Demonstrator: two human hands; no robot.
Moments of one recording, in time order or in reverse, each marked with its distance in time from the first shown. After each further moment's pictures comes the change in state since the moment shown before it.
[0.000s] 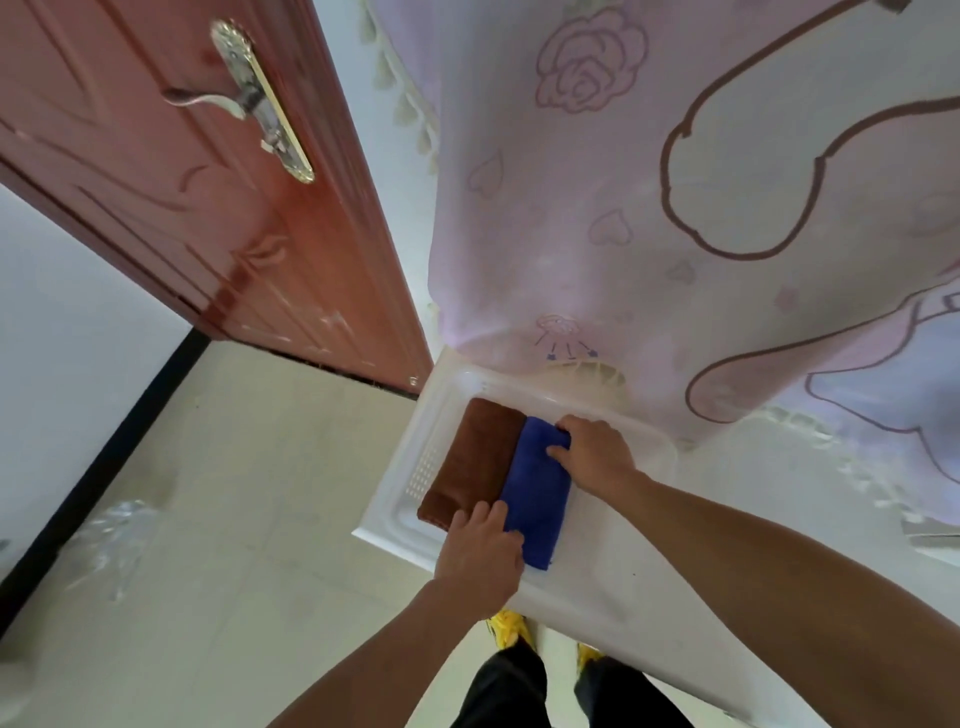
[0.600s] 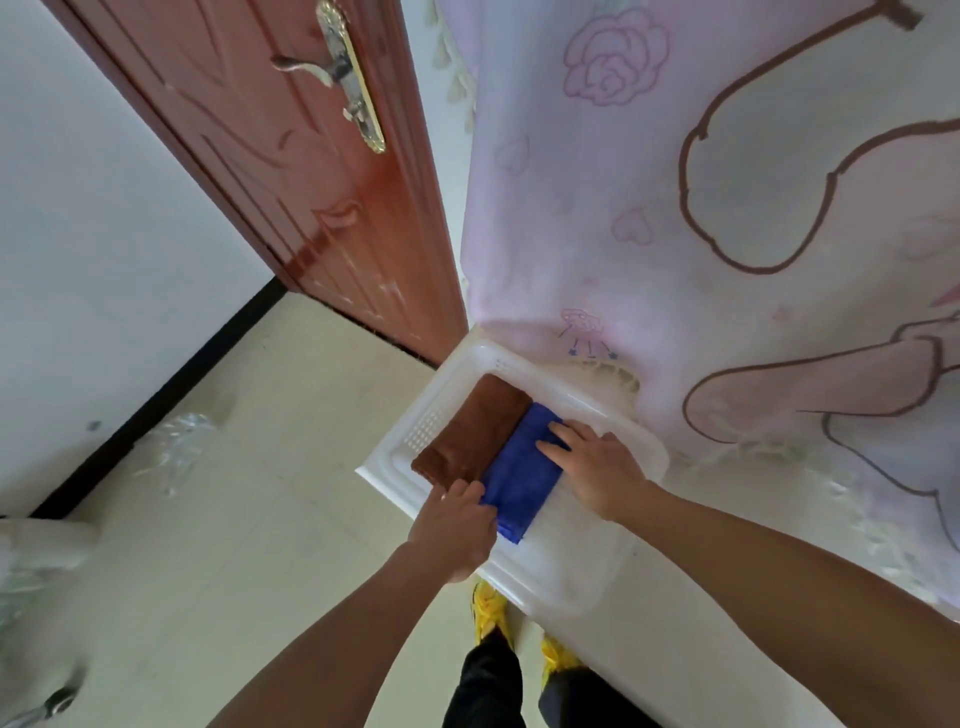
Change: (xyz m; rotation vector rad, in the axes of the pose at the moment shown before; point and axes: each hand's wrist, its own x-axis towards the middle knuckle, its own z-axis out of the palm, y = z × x) left_hand -0.009 0.023 0.005 0.044 -0.008 -0.199; right_hand -0.020 0.038 -0.010 -0.530 -0.107 -0.605
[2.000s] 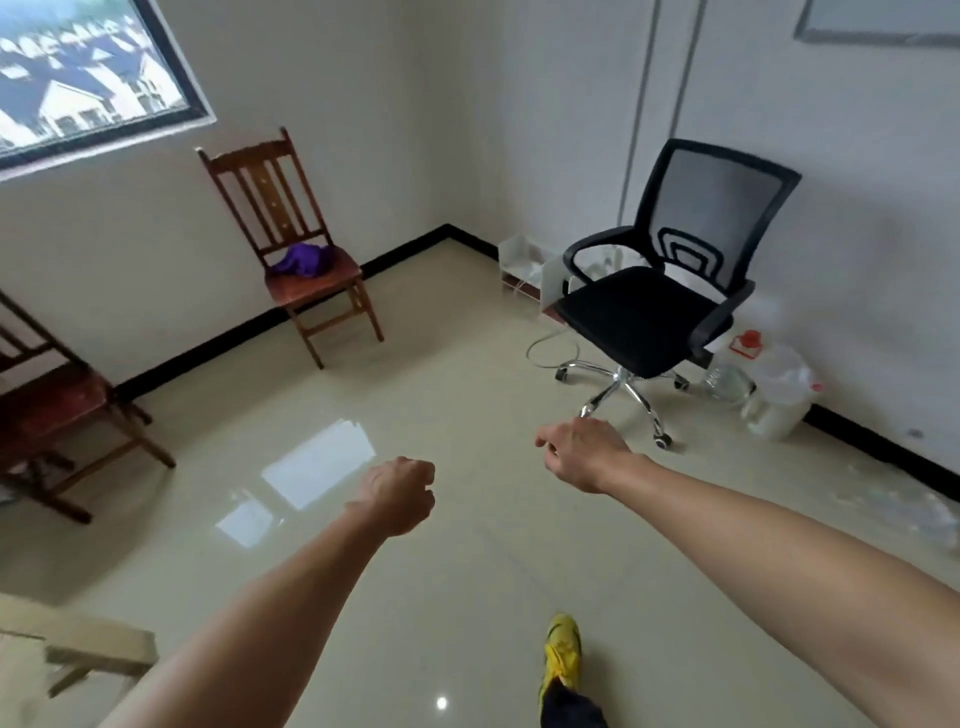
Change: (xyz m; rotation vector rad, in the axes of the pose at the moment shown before) left_hand -0.897 0.107 0.324 -0.881 0.156 -2.031; right_hand -0.355 -0.926 0.064 -0.398 -0.109 -1.646
